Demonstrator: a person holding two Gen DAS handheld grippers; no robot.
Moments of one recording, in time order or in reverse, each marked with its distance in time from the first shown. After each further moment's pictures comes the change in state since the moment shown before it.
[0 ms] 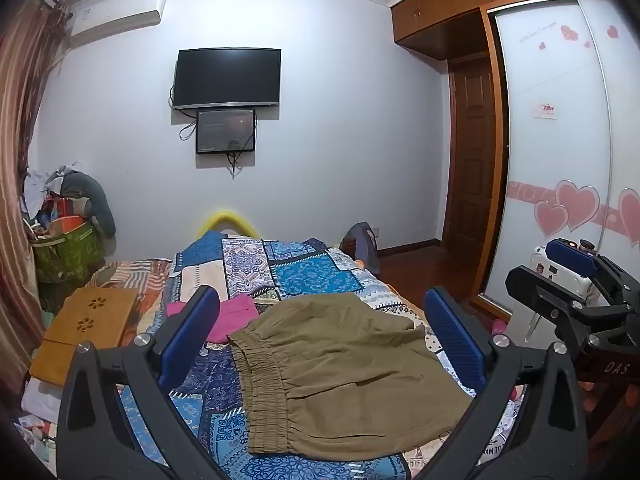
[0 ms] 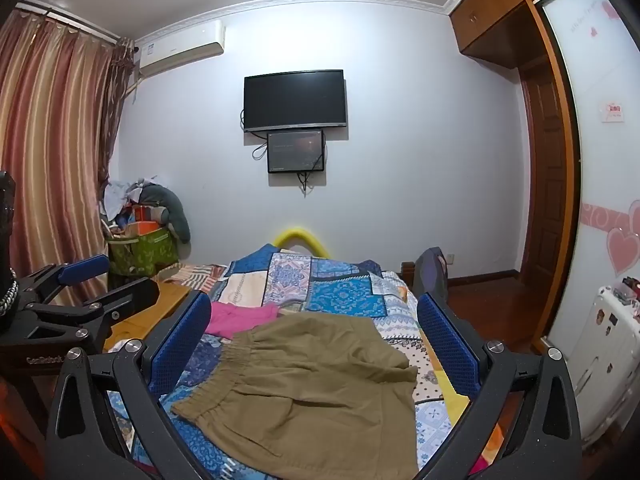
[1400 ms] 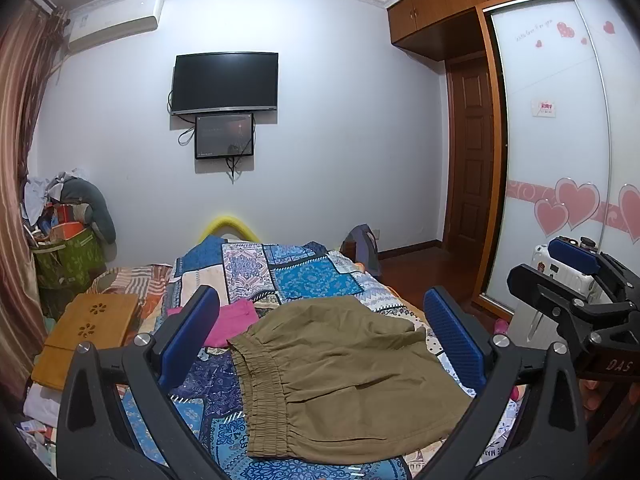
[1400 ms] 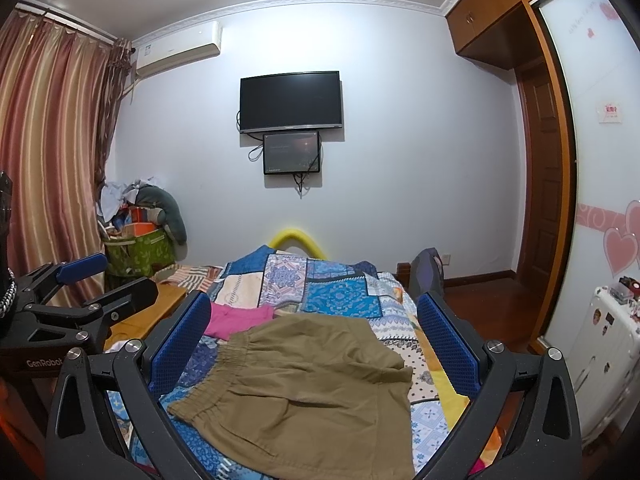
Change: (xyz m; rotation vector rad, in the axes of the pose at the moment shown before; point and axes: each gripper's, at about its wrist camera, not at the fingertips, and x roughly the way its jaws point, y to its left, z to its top) left arm 0.001 -0.005 0.004 -0.013 -0.001 -0.004; right arm -0.006 -0.006 0.003 0.008 -0.005 -0.013
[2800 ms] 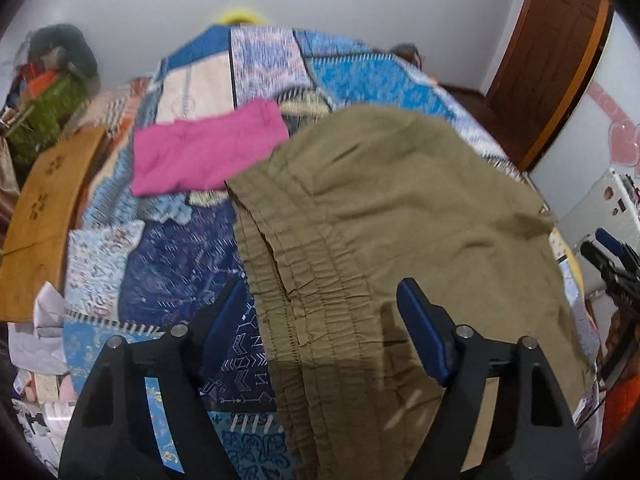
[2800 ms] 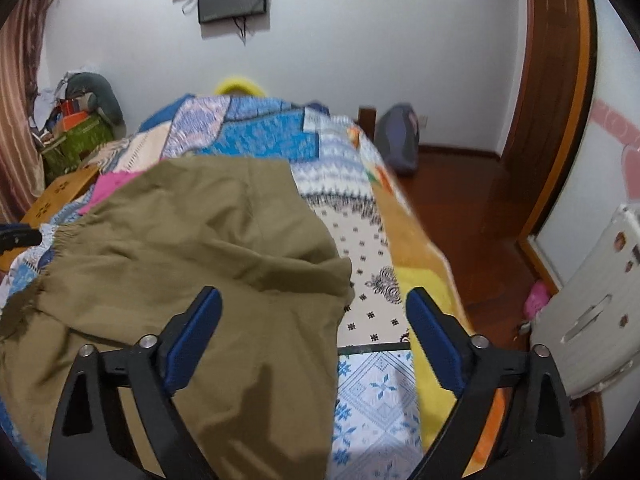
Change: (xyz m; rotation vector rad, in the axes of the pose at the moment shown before) left arm 0.286 0.121 -0.138 -0.121 0.744 0.038; right arm 0.202 -0.141 -0.128 0.048 0.572 -0.072
